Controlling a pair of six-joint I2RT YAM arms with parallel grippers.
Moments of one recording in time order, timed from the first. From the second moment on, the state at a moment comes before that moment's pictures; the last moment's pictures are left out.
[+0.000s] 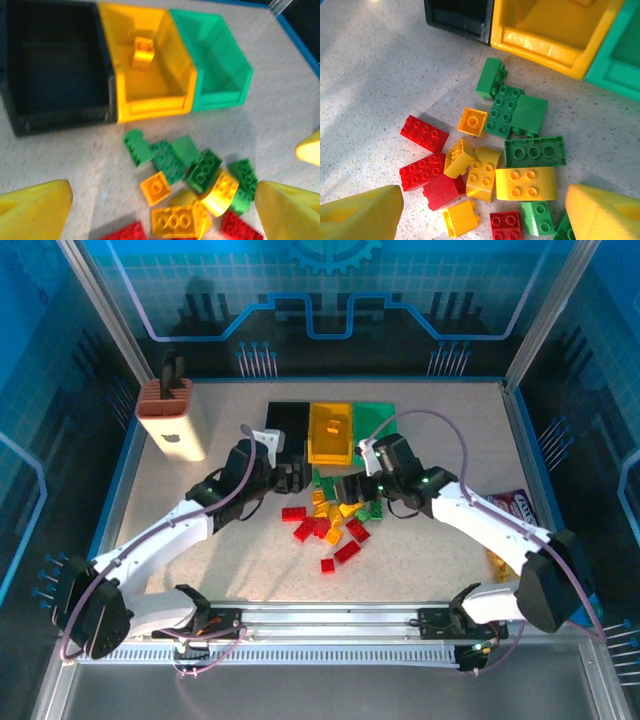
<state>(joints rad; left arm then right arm) -0.54 1.17 0.82 -0.23 -0.03 -0.45 0.62 1.37 1.00 -0.45 -0.15 0.27</state>
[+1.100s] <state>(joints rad) -0.53 1.08 0.61 -0.24 -0.15 -0.64 0.76 1.82 1.24 -0.59 -0.12 0.39</state>
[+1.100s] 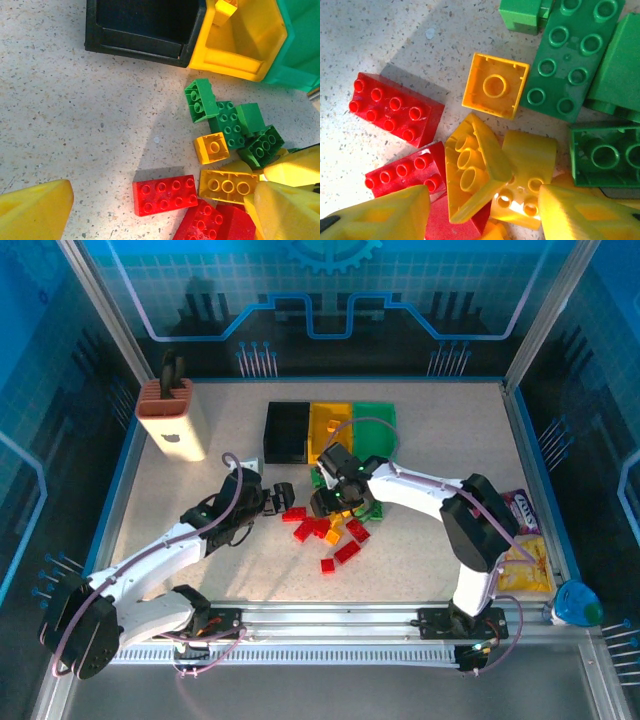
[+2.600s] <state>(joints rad) -0.53 1.04 0.56 -0.24 -0.19 -0.64 0.77 1.79 1.45 -0.68 -0.02 0.34</state>
